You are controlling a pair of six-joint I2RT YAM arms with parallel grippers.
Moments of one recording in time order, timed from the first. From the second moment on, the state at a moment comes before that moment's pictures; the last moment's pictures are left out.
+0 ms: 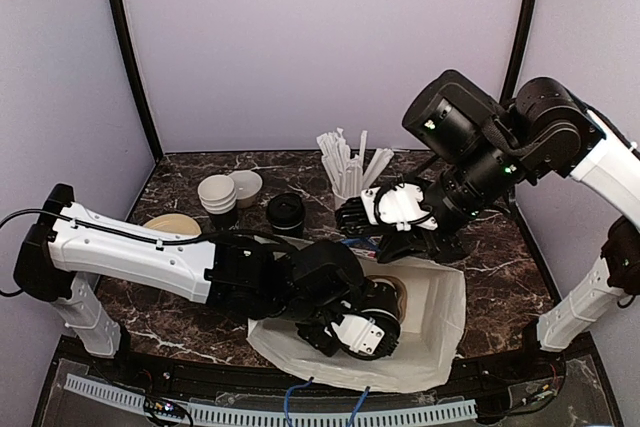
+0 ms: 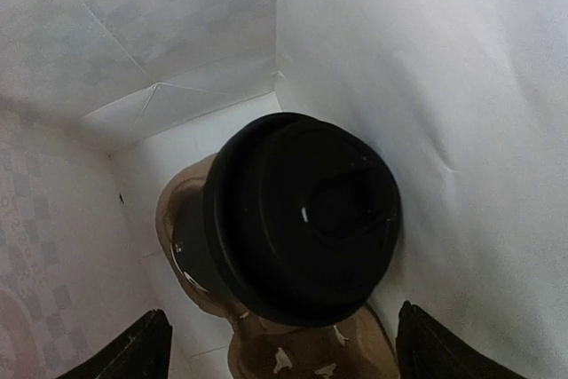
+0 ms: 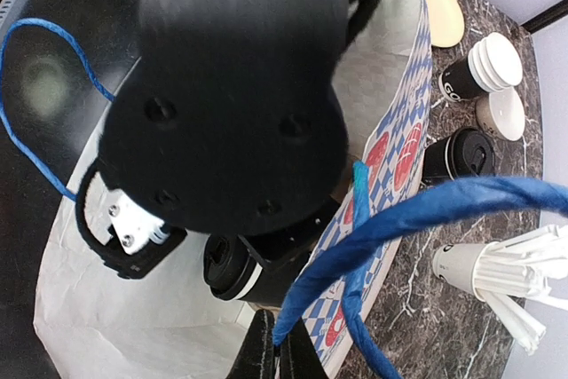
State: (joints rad) left arm -1.42 1.69 1.32 -0.52 -0.17 0.93; right arm 1.28 1.47 1.87 -1.39 -0.13 -0.55
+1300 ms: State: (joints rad) left arm -1.38 1.95 1.33 -0.02 -0.23 1.30; right arm 1.26 1.51 1.93 -1.42 -0.13 -0.53
